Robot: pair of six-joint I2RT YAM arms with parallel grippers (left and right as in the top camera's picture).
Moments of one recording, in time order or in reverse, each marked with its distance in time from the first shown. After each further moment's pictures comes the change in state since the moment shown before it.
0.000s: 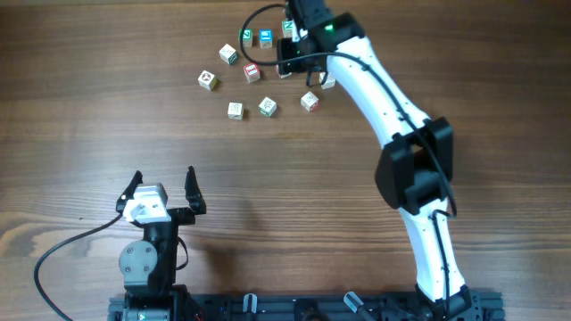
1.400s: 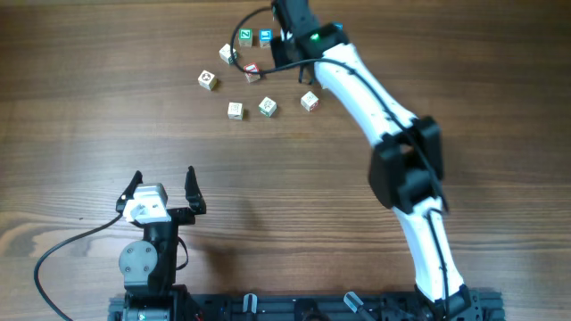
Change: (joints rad) left arm 0.000 0.000 0.000 0.000 0.000 0.000; right arm 0.018 0.004 -0.002 0.155 0.153 -0.133
